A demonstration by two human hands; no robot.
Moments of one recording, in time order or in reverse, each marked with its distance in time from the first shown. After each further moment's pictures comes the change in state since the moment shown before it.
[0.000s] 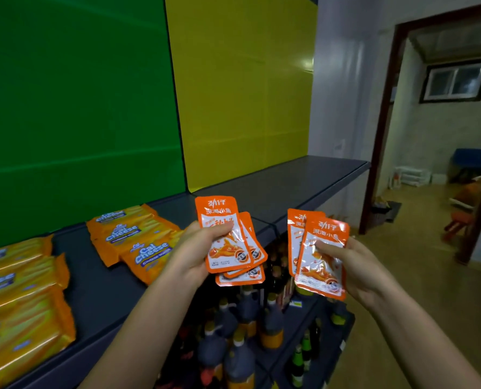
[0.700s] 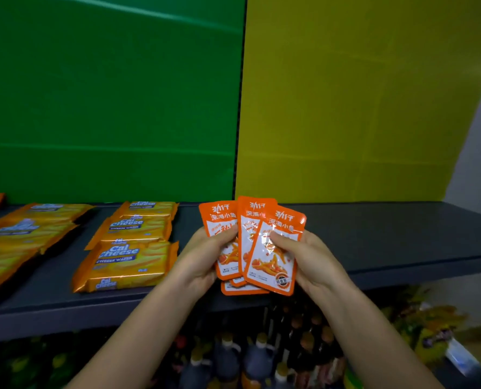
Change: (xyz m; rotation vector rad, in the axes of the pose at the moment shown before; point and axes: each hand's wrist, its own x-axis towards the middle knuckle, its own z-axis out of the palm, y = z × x) left_hand 0.093 -0.016 0.088 -0.090 0.467 0.202; right_hand 0.192 -0.039 0.035 -0.080 -0.690 0.046
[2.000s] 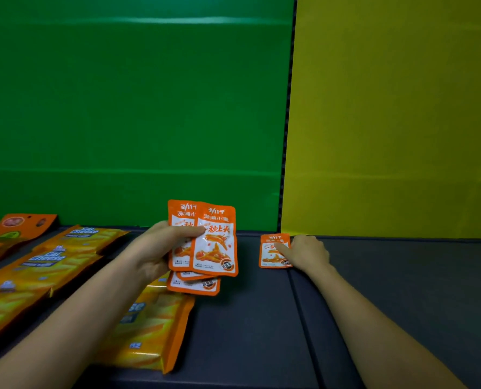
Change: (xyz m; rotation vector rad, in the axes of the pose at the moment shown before) left_hand 0.091 0.070 -0.078 0.288 0.319 -0.053; right_hand 0.254 0.052 0.013 -1.343 0.088 -0.150
